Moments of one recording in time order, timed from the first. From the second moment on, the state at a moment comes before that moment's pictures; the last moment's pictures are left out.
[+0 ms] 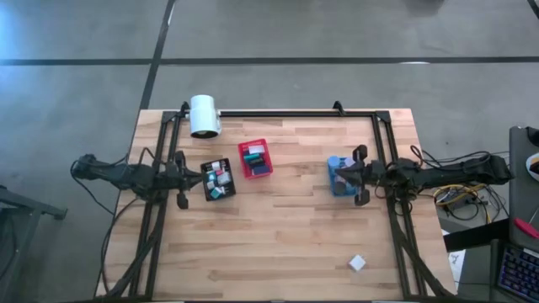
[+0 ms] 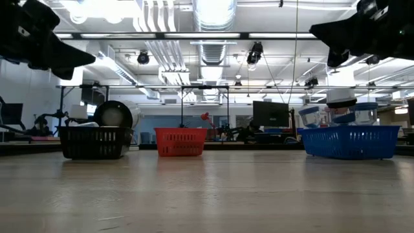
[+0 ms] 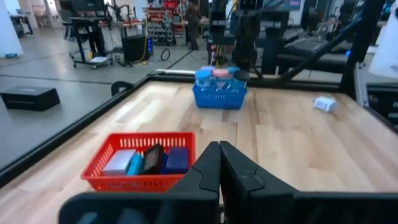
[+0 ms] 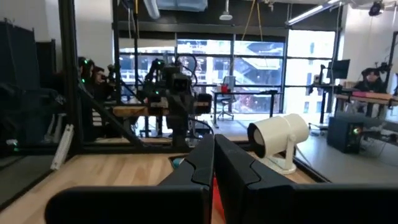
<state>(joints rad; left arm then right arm) -0.29 0.00 0.13 -0.26 -0.47 -0.05 0.04 0.52 0.02 0.71 0.10 0.00</state>
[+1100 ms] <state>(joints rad) -0.29 0.00 0.14 -0.23 -0.52 -0.04 0.82 1.32 1.25 -1.09 0.54 0.87</state>
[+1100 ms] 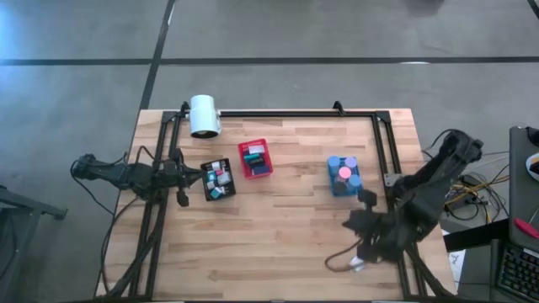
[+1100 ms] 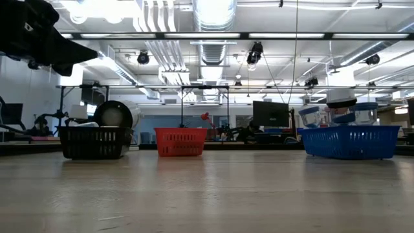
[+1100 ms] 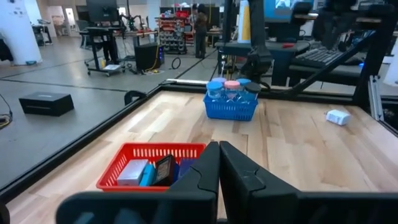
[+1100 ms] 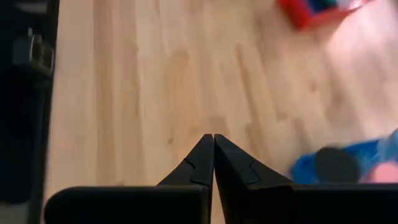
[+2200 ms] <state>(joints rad) -0.29 0.00 0.14 -0.15 -0.55 0.01 0.89 1.76 1.46 -1.20 0.18 1.05</state>
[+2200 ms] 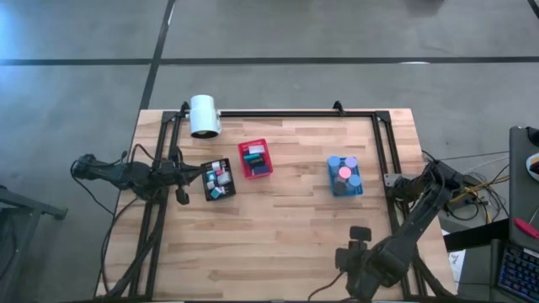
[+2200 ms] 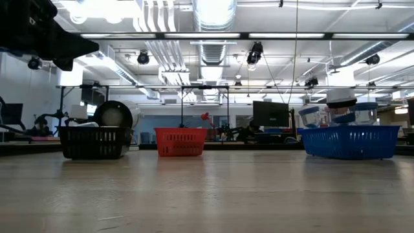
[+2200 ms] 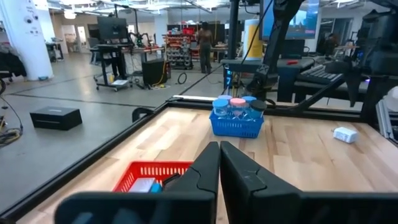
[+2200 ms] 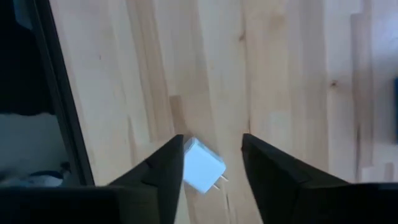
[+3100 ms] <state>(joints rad) -0.29 0.00 0.12 -0.14 -0.55 0.02 0.92 1.81 1.36 -1.05 0.12 0.74</state>
